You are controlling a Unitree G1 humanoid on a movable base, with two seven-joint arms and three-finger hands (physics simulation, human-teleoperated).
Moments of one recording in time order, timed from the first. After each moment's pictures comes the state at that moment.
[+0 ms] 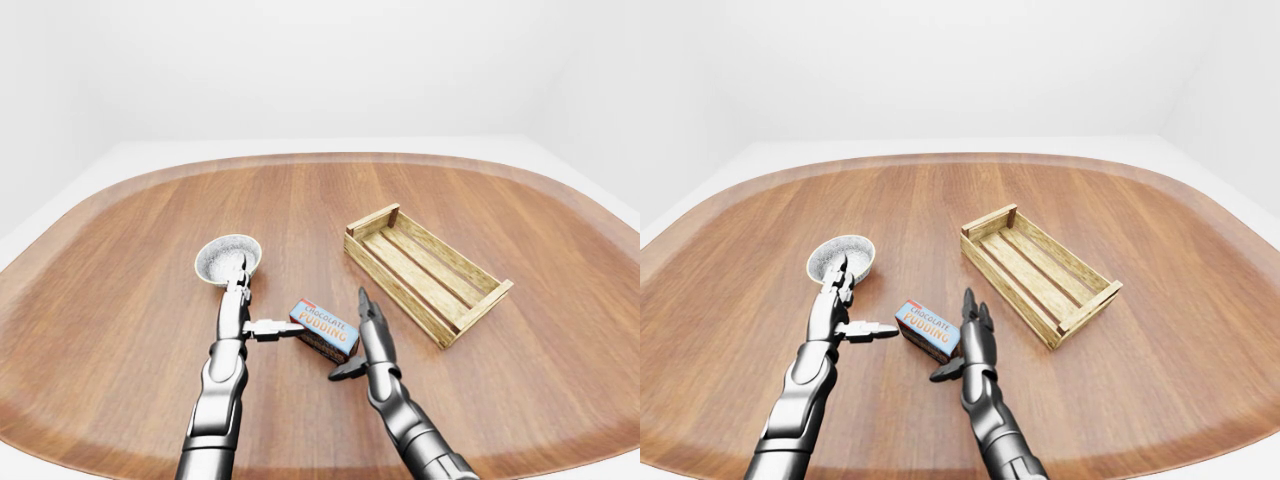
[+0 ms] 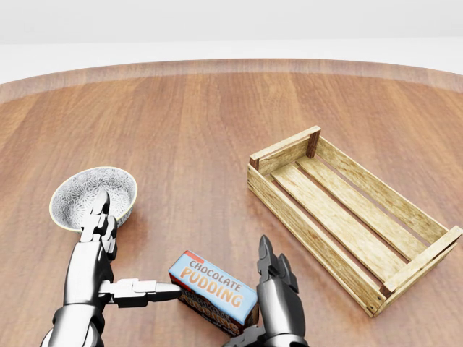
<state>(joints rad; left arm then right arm) -0.07 0.03 0.04 0.12 0.02 0.03 0.02 -0.17 0.09 0.18 0.70 -0.61 -0.09 -0.40</state>
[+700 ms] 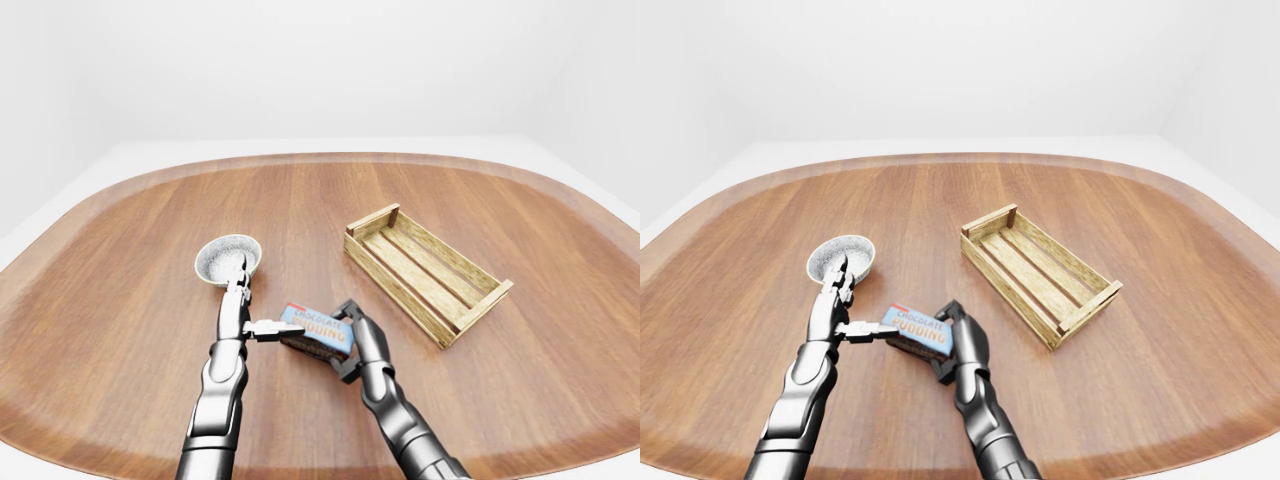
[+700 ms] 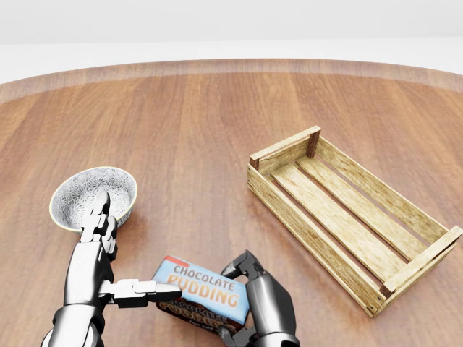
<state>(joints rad) -0.07 0.03 0.04 0.12 0.02 0.03 0.01 -0.16 0.12 0.20 0.67 -0.64 -0.09 -0.39</state>
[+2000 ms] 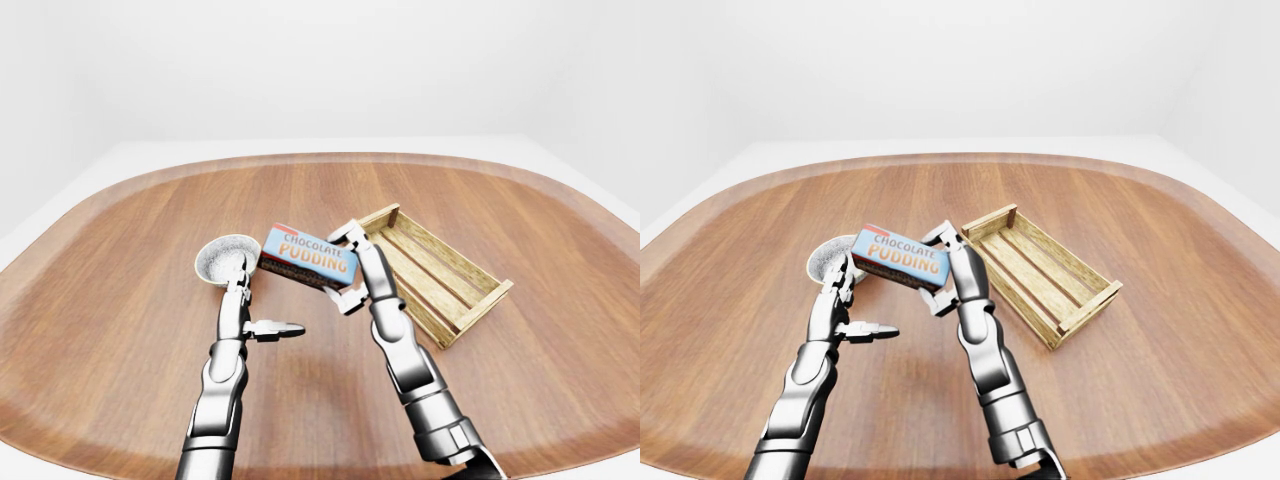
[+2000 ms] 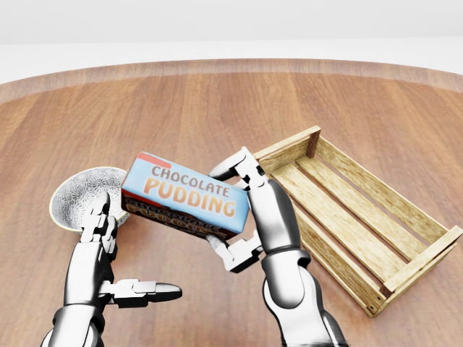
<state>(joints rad) -0.07 0.03 0.04 0.12 0.02 0.03 0.01 -0.30 0.08 0.16 0.21 -0.51 -0.09 -0.16</state>
